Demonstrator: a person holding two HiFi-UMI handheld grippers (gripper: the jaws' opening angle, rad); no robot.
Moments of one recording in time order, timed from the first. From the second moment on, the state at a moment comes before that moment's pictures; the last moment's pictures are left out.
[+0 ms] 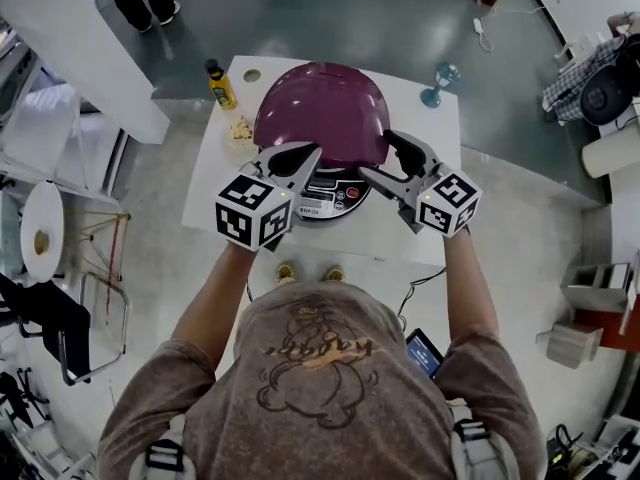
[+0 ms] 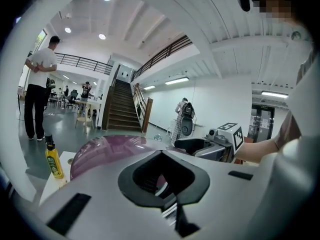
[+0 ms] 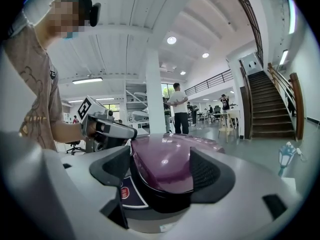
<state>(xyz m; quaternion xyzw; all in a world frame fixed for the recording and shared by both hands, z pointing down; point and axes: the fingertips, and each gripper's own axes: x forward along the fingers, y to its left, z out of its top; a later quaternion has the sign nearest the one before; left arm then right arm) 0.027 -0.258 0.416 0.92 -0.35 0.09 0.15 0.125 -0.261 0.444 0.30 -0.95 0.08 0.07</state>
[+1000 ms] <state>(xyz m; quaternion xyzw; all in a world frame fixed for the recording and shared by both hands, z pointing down) 0.031 -0.250 0.459 0.91 -0.32 0.19 0.16 0.126 -0.258 0.469 0.31 -0.94 0.14 0.07</state>
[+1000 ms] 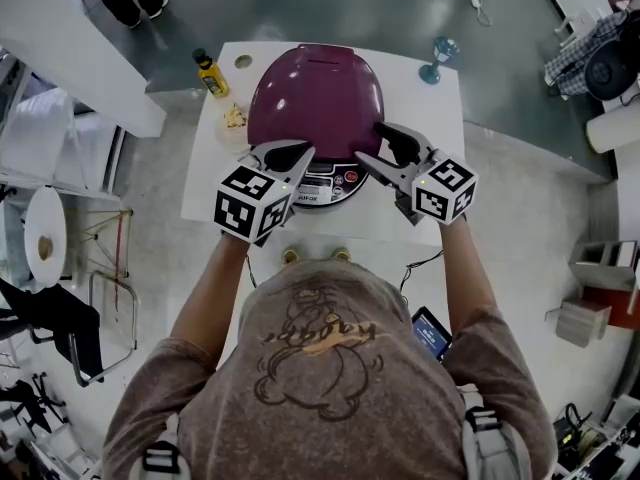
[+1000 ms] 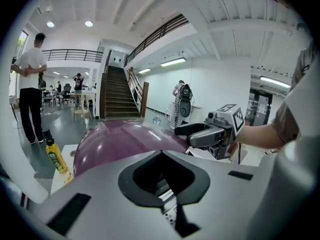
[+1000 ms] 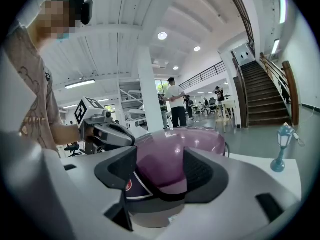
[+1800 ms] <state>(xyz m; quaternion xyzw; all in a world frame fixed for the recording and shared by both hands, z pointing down) 0.034 -0.248 0.479 0.90 -0.31 0.24 0.18 0.127 -0.258 0.486 0.31 -0.93 0.14 0.11</state>
